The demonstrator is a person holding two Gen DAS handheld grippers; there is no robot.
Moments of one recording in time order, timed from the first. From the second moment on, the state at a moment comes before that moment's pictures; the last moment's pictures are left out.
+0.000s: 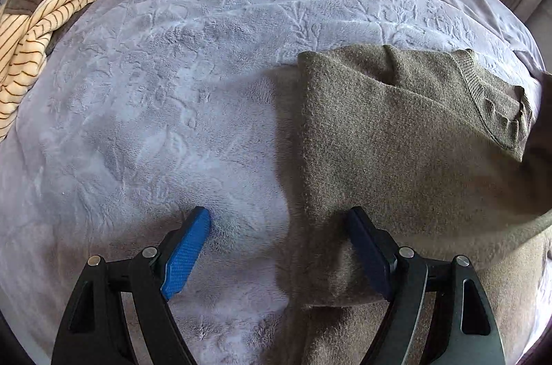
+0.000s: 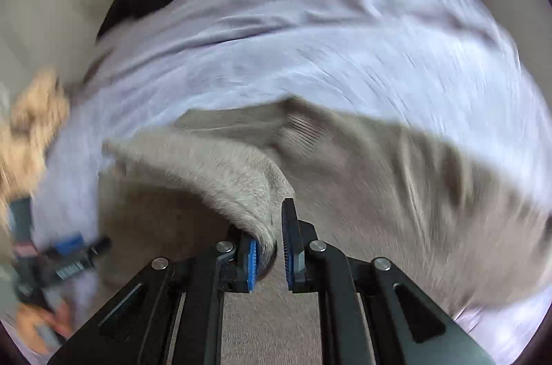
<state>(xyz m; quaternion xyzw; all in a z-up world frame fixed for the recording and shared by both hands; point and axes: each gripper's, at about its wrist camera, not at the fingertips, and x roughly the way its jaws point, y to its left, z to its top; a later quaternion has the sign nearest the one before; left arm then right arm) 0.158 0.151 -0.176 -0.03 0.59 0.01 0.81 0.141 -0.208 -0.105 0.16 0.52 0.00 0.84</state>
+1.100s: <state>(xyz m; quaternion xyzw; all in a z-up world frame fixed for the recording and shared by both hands) 0.130 0.118 -0.142 0.00 0.59 -0.02 0.81 0.076 -0.321 -0.133 0.23 0.59 -0.09 0.77</state>
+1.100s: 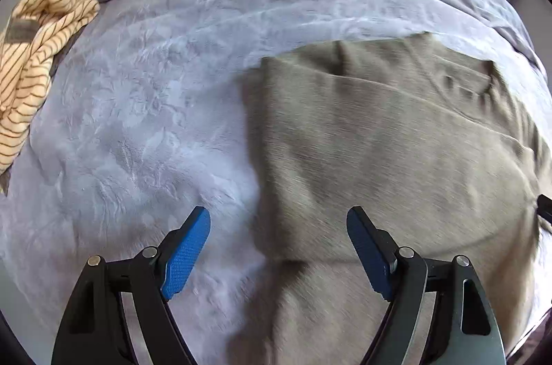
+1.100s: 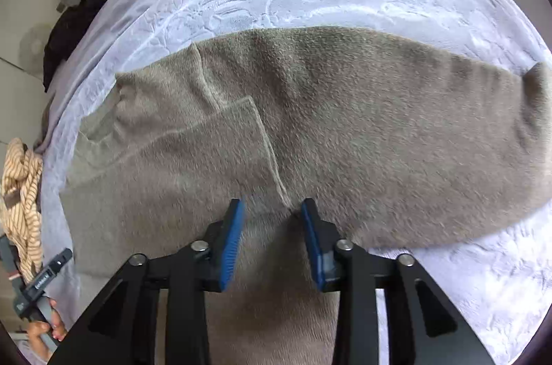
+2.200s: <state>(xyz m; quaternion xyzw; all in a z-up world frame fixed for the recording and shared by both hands) 0.053 -0.116 -0.129 0.11 0.63 -0.19 0.75 -0.073 -0.441 -0.124 0.46 0.48 -0.15 0.73</state>
